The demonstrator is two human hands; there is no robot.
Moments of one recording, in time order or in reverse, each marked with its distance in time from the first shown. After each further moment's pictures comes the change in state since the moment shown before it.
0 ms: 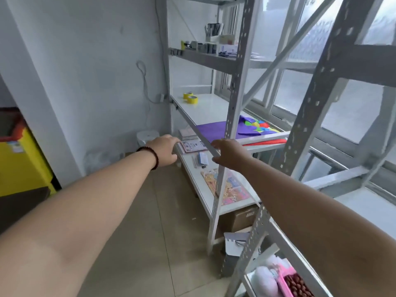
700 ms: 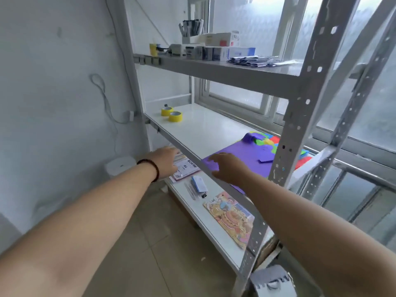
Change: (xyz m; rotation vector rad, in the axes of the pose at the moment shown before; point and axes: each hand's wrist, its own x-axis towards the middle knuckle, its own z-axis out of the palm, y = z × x) left_hand 0.339 -0.165 0.005 -0.021 -0.069 0.235; right_hand 0.320 0.009 0.073 0.016 -0.003 0.242
